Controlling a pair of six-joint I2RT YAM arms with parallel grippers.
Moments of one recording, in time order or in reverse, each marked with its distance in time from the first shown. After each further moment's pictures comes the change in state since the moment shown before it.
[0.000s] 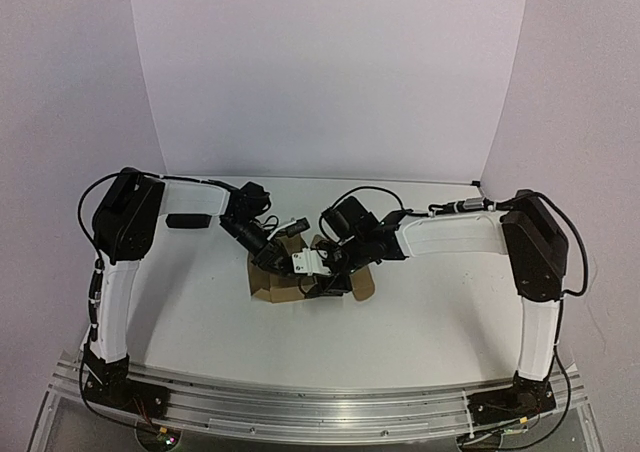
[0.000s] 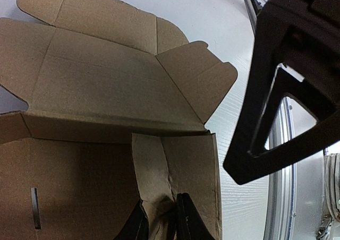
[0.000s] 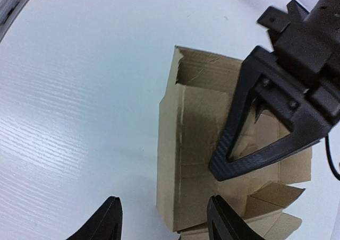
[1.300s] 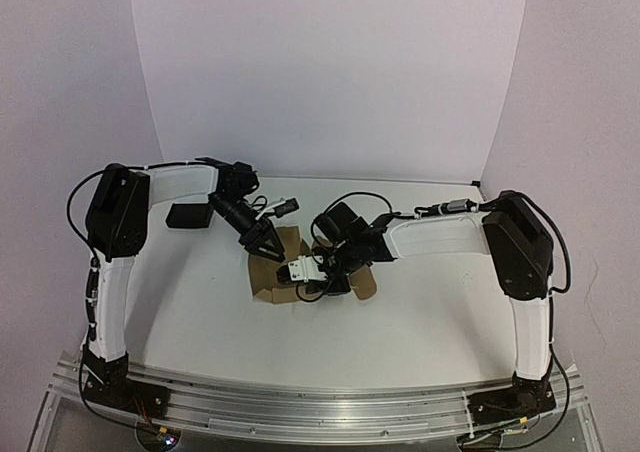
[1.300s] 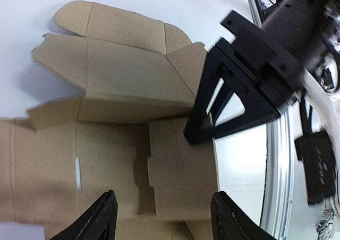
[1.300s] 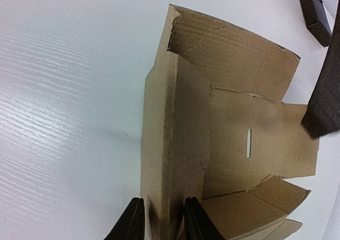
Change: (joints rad) left arm 0.072 -0.025 0.157 -0.240 -0.041 0.115; right arm 0.003 0.086 0.064 -0.040 0.099 -0.076
